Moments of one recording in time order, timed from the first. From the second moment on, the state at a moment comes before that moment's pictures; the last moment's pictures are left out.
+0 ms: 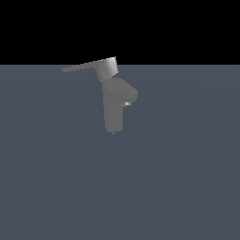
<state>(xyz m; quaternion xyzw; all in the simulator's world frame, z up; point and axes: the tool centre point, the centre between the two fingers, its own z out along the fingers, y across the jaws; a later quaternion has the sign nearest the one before) -0.261 -0.006 0.464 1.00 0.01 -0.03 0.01</state>
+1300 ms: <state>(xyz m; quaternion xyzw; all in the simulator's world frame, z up) -0.194 0.015 0.456 0.99 -0.14 -0.04 0.05</state>
